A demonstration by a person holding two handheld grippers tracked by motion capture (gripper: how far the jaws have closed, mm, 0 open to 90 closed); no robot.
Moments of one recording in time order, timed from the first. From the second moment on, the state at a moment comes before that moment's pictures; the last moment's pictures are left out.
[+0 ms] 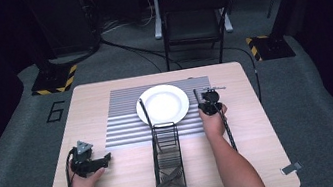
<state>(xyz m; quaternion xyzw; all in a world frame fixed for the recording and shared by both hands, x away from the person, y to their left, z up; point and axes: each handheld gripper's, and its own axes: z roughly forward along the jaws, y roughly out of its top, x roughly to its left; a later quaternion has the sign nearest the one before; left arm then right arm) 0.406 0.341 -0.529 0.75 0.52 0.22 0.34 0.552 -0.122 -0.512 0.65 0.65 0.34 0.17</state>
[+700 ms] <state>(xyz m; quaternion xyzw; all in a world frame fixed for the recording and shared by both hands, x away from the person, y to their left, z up) 0.406 0.341 -0.529 0.76 0.52 0.22 0.34 0.553 -0.122 -0.513 0.66 0.65 0.34 0.18</state>
